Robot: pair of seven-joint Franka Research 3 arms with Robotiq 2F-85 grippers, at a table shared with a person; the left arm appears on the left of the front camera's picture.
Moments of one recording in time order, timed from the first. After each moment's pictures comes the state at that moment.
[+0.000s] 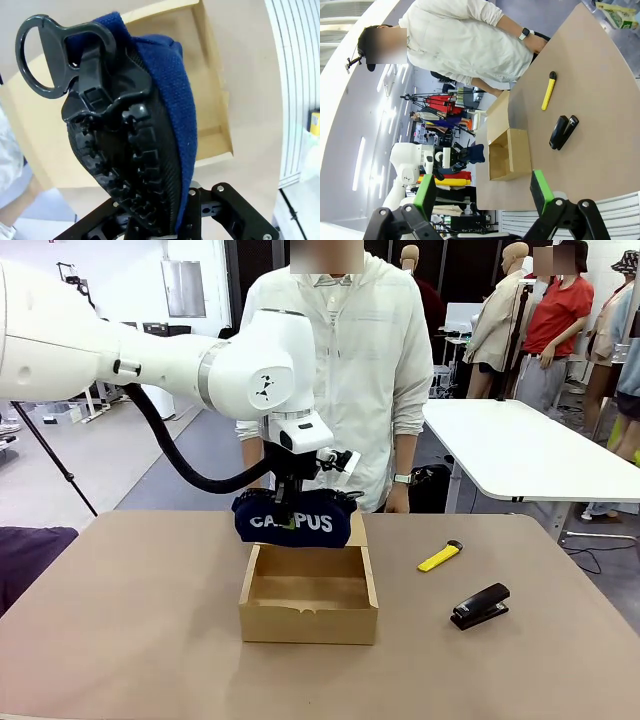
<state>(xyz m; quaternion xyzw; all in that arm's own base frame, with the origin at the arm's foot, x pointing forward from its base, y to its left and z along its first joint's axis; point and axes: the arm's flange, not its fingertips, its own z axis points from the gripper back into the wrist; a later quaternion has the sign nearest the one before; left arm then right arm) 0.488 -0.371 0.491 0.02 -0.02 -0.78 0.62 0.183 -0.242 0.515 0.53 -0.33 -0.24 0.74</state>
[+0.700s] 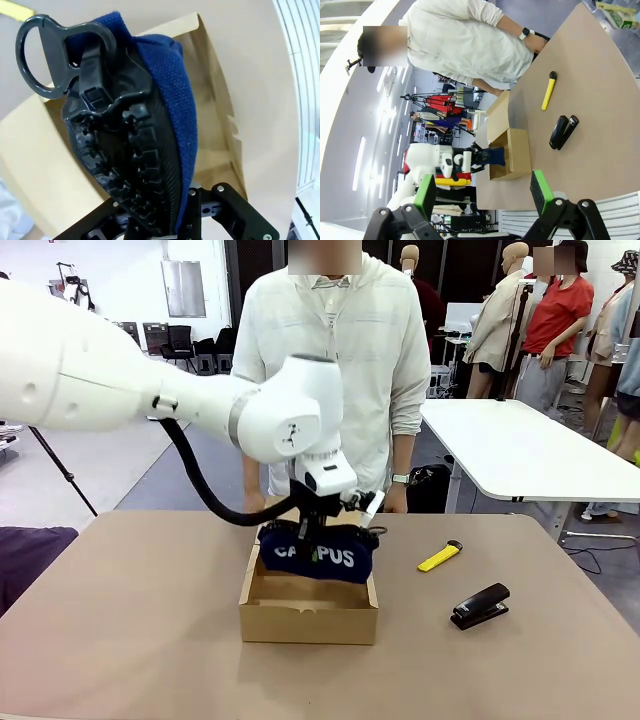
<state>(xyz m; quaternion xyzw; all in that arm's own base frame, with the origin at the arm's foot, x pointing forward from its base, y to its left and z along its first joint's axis) 0.482 -0.412 0.419 0.02 -0.02 -0.81 0.58 0.183 -0.242 0.514 0.53 -0.33 -0.24 0.74</state>
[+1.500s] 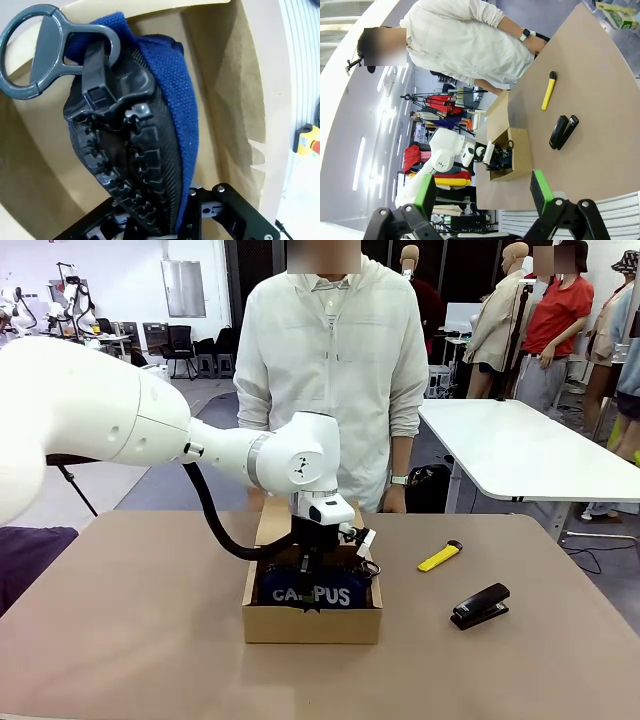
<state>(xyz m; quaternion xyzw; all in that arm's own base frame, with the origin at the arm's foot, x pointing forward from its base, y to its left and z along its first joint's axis) 0.520 -0.411 0.334 -0.08 0.08 -0.78 0.62 0.183 -0.242 0.514 0.53 -0.33 -0.24 0.74</state>
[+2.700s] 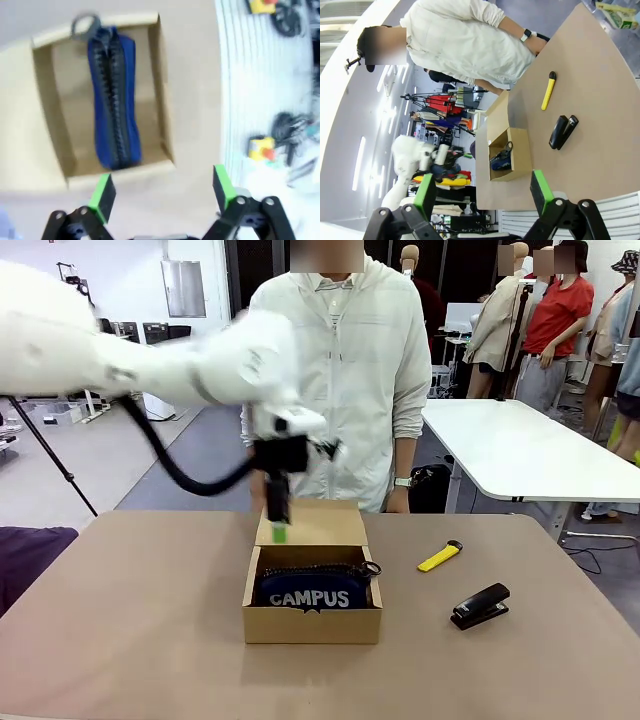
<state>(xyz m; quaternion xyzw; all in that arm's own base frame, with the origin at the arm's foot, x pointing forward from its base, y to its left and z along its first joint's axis) 0.488 -0.339 0.503 -0.12 0.04 -0.70 0.70 0.183 -0.242 0.514 0.53 -0.33 -0.24 0.74</state>
